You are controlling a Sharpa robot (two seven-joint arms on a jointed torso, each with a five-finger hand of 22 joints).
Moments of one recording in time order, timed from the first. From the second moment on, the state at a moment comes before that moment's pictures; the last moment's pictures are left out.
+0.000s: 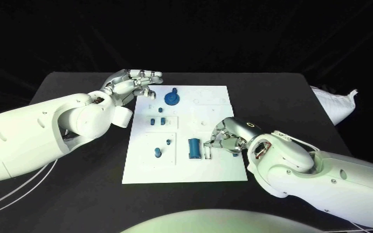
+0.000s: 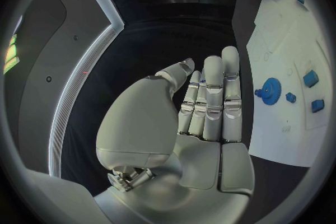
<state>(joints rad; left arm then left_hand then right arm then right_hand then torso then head) 1.19 -0.91 -0.03 1.55 -0.03 -0.17 0.28 1.35 -0.11 0.43 -0.03 0.14 1.00 0.19 0.10 0.07 1.06 0.12 0.20 0.09 1.24 0.02 0.94 0.49 0.17 1.22 0.11 0.48 0.91 0.79 -0.97 0.15 1.94 -1.64 -0.37 -0.60 1.34 0.07 -0.18 0.18 0.19 1.00 0.08 0.29 0.45 1.37 -0.01 1.07 1.20 1.46 -0.07 1.47 1.31 0.08 1.44 0.03 1.32 1.18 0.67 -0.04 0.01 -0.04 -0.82</state>
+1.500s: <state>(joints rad) 1.18 -0.92 -0.03 1.55 -0.04 -0.16 0.28 1.35 -0.11 0.43 -0.03 0.14 1.00 0.19 0.10 0.07 1.06 0.12 0.20 0.09 1.24 0.02 0.94 0.49 0.17 1.22 0.11 0.48 0.91 0.77 -1.08 0.15 1.91 -1.70 -0.24 -0.59 1.30 0.02 -0.19 0.27 0.23 1.06 0.08 0.20 0.36 1.38 0.00 1.08 1.24 1.47 -0.07 1.47 1.31 0.08 1.44 0.03 1.32 1.16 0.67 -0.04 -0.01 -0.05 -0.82</state>
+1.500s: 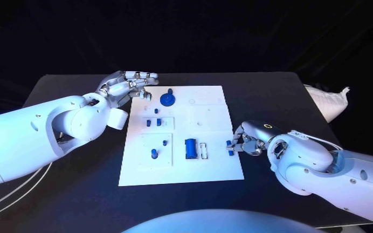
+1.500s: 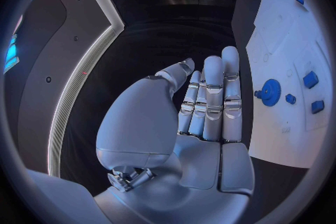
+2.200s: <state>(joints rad) 1.18 -0.91 -0.03 1.55 -0.04 -0.16 0.28 1.35 -0.11 0.43 -0.03 0.14 1.00 0.19 0.10 0.07 1.06 0.12 0.21 0.09 1.24 0.02 0.94 0.49 0.17 1.22 0.11 0.48 0.91 0.76 -1.01 0.15 1.88 -1.88 -0.19 -0.59 1.45 0.02 -0.10 0.18 0.17 1.07 0.08 0.18 0.36 1.37 0.00 1.07 1.24 1.47 -0.07 1.47 1.31 0.08 1.44 0.03 1.32 1.17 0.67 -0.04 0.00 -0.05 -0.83</state>
